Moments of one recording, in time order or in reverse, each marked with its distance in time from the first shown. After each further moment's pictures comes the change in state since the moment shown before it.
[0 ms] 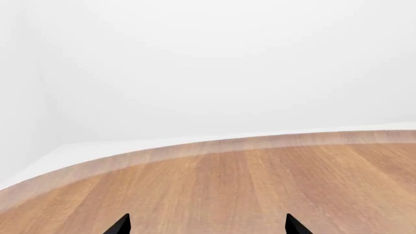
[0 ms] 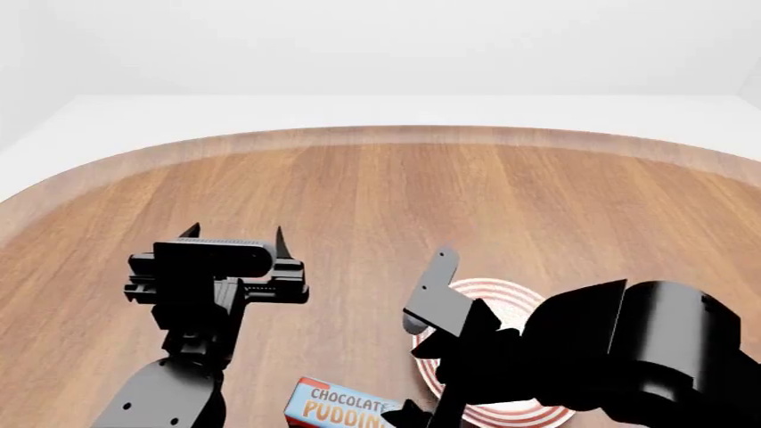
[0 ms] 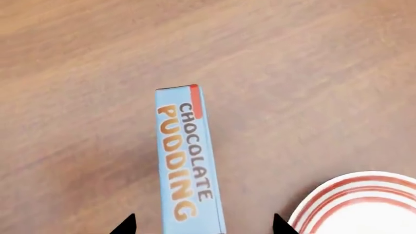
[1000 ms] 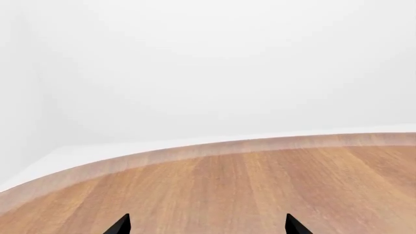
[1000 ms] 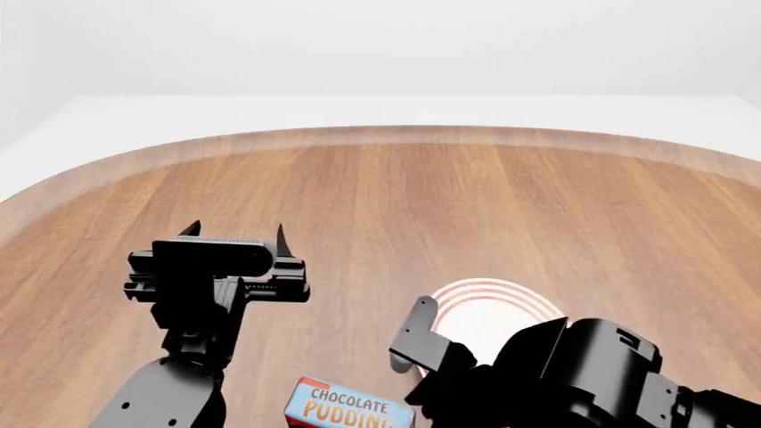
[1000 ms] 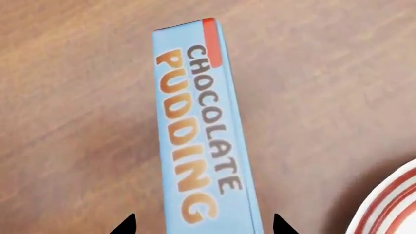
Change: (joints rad) left arm -0.006 -0.015 0.012 0.014 -0.025 -0.004 -0.021; right arm -0.092 -0.078 -0.178 0.214 -0.160 -0.142 -0.139
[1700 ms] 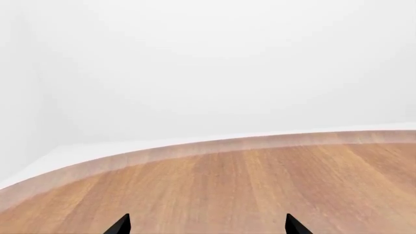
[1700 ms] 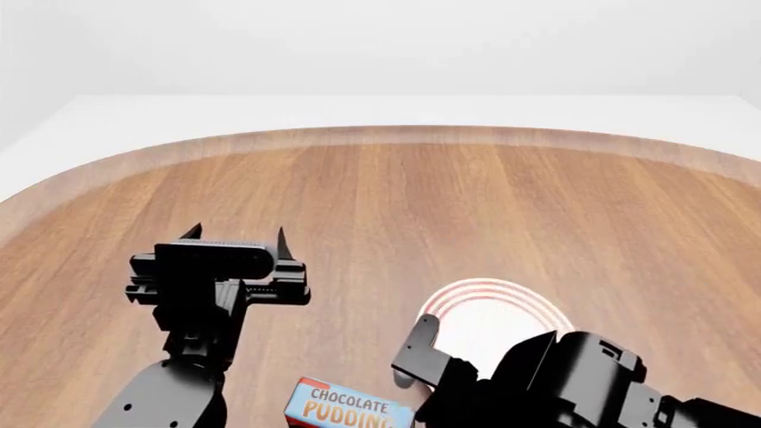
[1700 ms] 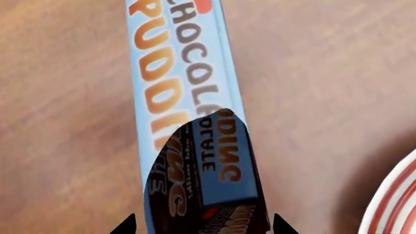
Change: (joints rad) left arm 0.007 -0.009 0.010 -0.012 -0.012 0.016 -0.013; right arm -0.028 -0.019 -0.055 0.074 -0.040 -0.017 -0.013
